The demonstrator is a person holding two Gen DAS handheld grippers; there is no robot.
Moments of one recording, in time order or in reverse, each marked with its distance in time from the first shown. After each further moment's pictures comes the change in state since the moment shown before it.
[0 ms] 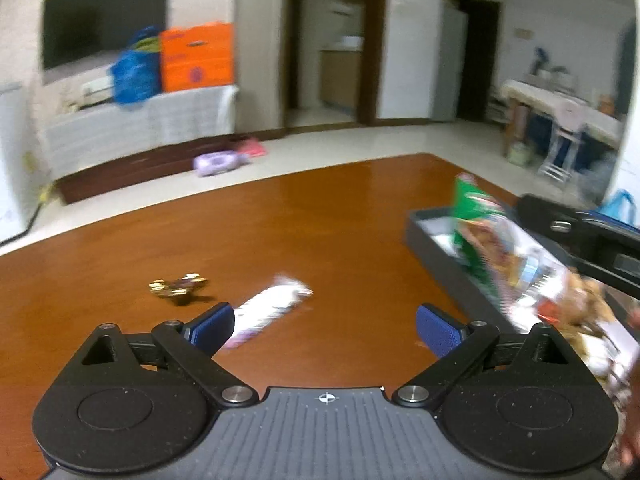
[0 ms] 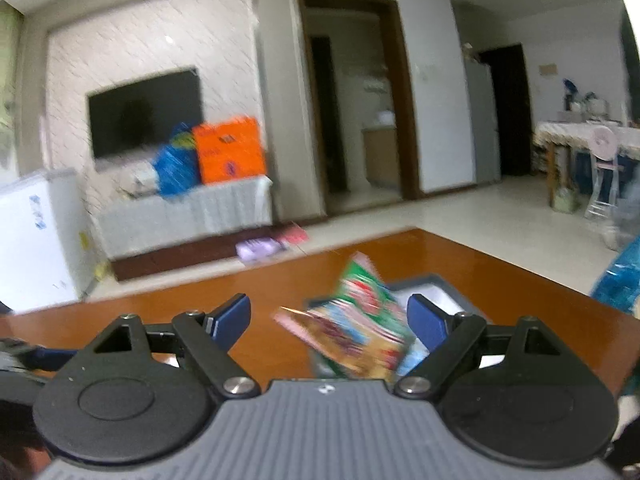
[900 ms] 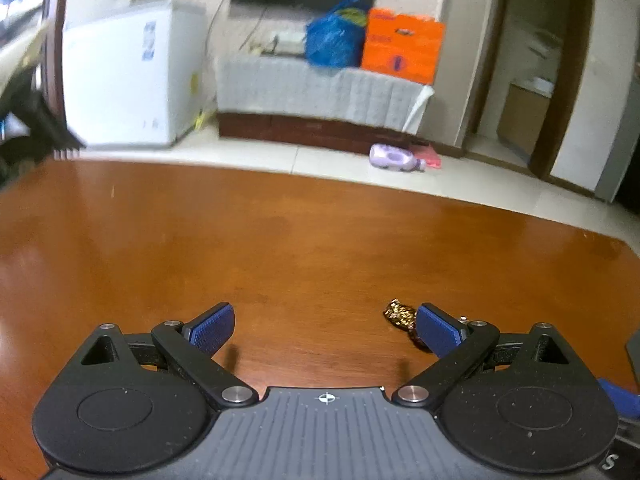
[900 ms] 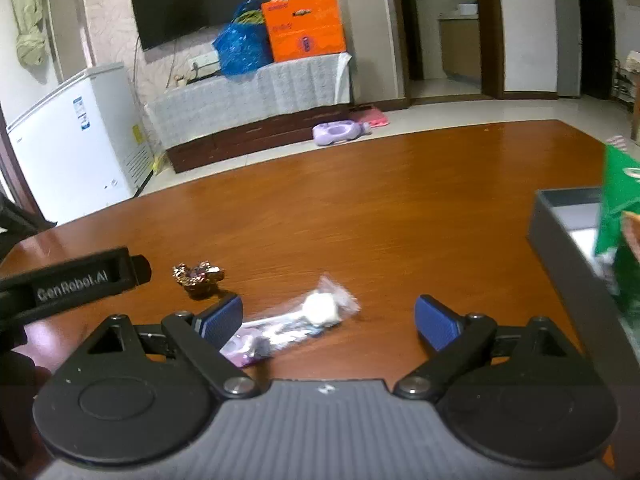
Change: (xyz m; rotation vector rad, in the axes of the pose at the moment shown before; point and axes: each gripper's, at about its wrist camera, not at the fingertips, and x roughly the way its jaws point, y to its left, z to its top) left arm 0.043 0.153 0.004 -0.412 0.004 0.376; right arm 0.164 0.152 -0.059 -0.060 0.410 0.173
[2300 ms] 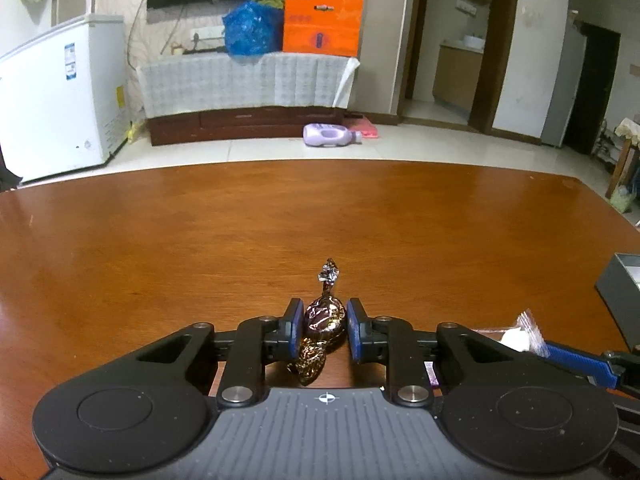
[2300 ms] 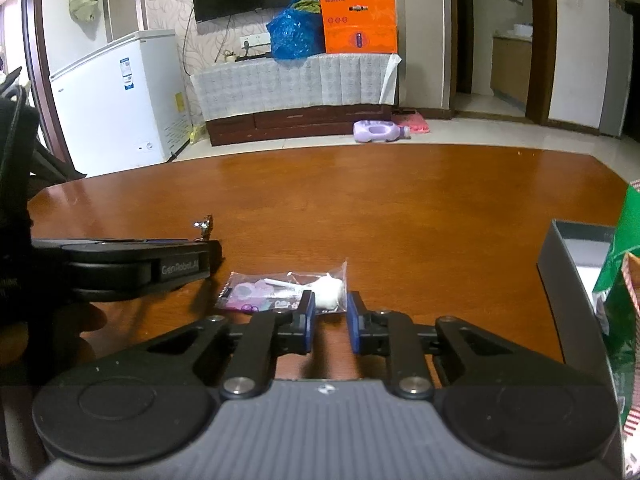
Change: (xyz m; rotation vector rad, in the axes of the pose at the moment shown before) left arm 0.017 -0.050 -0.014 0.208 0.029 -0.133; right arm -0.013 -0.013 -0.001 -0.161 0.018 0.084
